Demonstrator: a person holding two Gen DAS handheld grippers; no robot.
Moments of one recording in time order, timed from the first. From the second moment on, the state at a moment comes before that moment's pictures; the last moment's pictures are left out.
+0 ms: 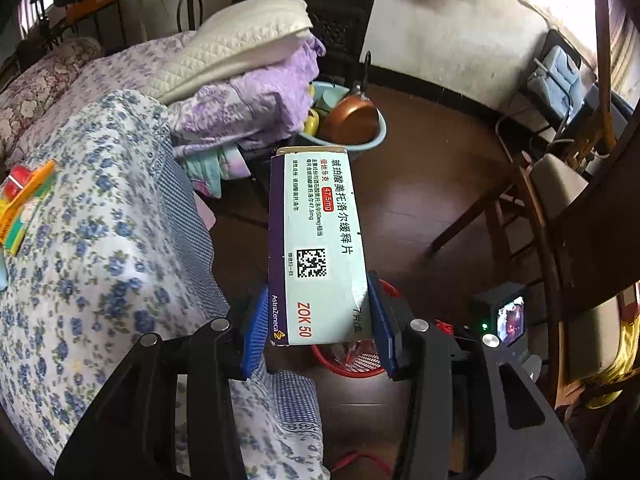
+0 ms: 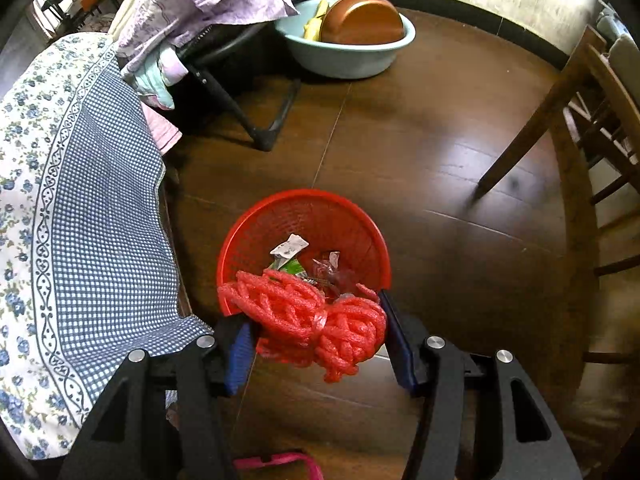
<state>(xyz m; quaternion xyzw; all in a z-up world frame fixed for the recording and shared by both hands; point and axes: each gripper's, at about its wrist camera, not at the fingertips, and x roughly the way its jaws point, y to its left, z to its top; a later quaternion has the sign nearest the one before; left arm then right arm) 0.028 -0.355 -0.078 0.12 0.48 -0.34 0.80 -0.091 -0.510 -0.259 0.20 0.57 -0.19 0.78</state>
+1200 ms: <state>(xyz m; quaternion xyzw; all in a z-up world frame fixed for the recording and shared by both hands) 0.030 -0.396 -0.145 0.17 0.55 -0.32 0.75 -0.062 -0.514 -0.297 0.18 0.58 -0.20 0.77</state>
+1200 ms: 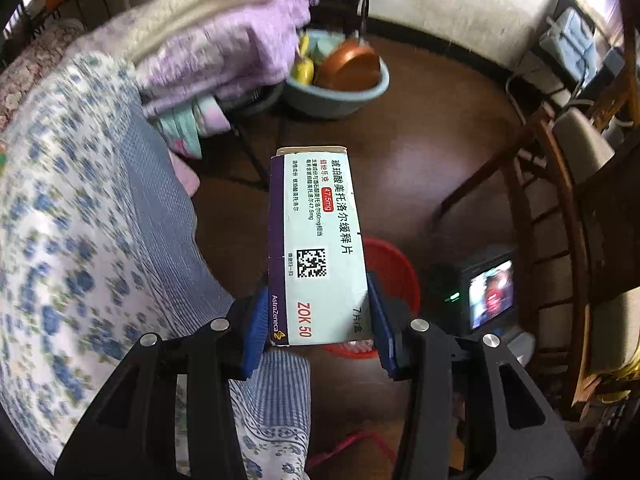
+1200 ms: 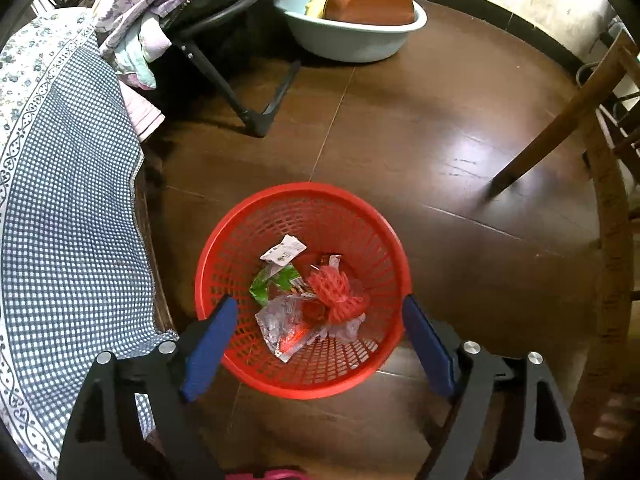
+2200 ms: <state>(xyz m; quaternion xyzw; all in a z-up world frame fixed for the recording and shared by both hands) 0.020 -0.483 -0.296 0.25 0.72 -0.27 0.59 -0.139 -0.551 -0.258 0.17 0.57 -0.20 0.78</state>
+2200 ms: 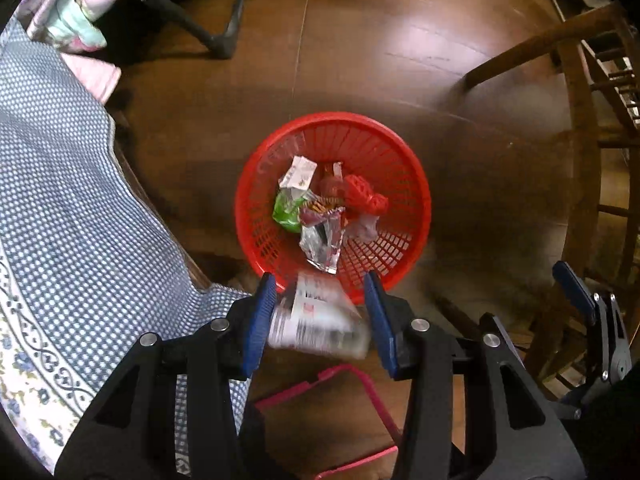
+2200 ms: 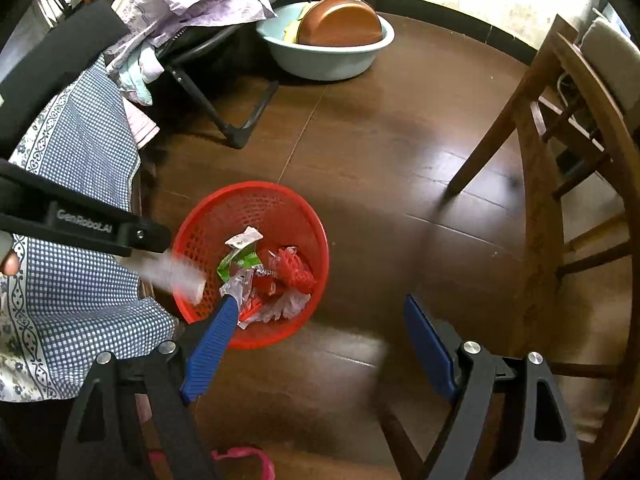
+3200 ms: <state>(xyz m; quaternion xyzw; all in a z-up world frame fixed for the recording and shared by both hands) 0.024 -0.487 -0.215 0.19 0.62 -0.35 0.68 -0.141 -0.518 -0.266 0.14 0.59 -0.16 0.78</state>
